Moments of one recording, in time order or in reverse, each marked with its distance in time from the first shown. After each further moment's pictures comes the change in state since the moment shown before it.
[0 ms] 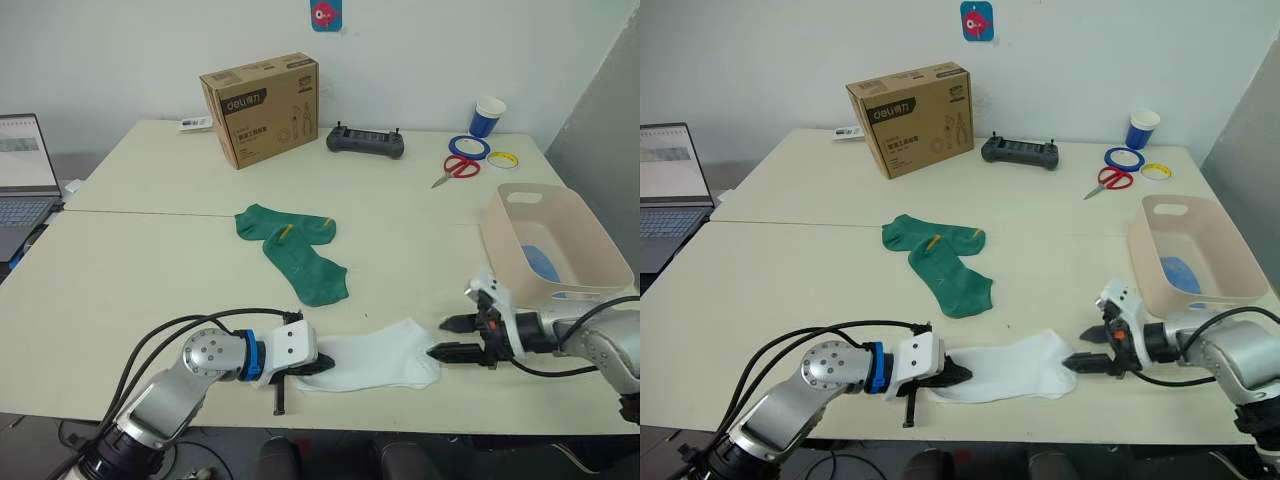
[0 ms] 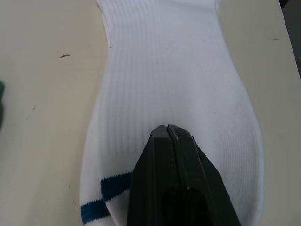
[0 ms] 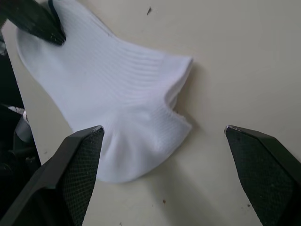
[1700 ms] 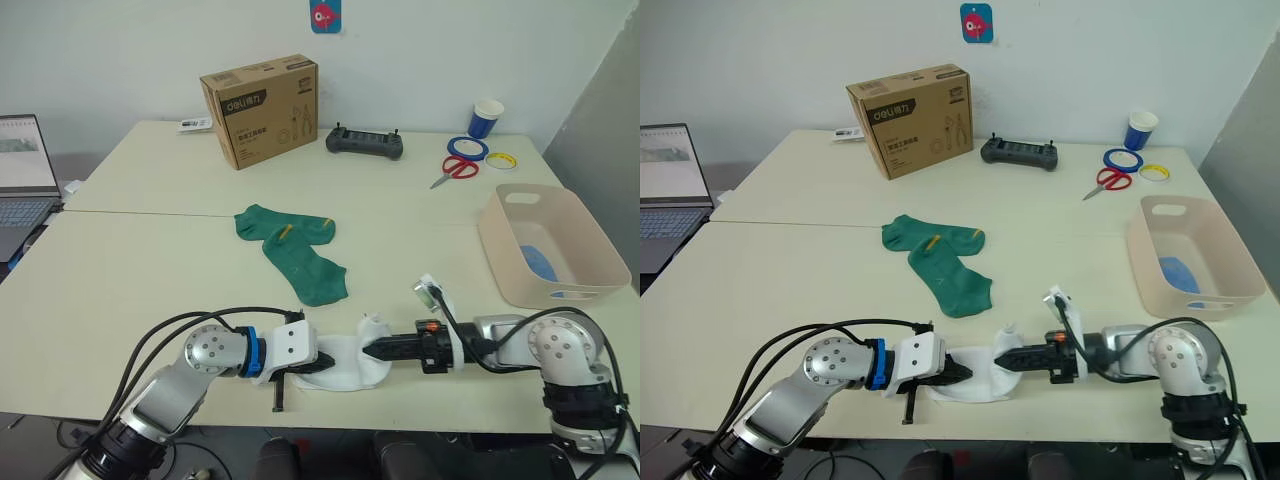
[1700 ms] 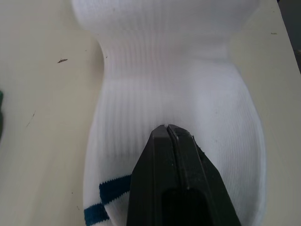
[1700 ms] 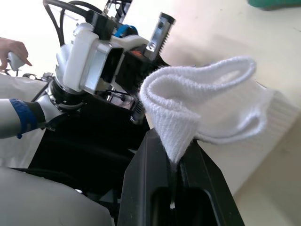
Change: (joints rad) left arm -0.023 -0.004 -0.004 0.052 0.016 -0.054 -0.018; right arm -0.094 0.481 -0.148 -0.004 0.424 0.444 -0.288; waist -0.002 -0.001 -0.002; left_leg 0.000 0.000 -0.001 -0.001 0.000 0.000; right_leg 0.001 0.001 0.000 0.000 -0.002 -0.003
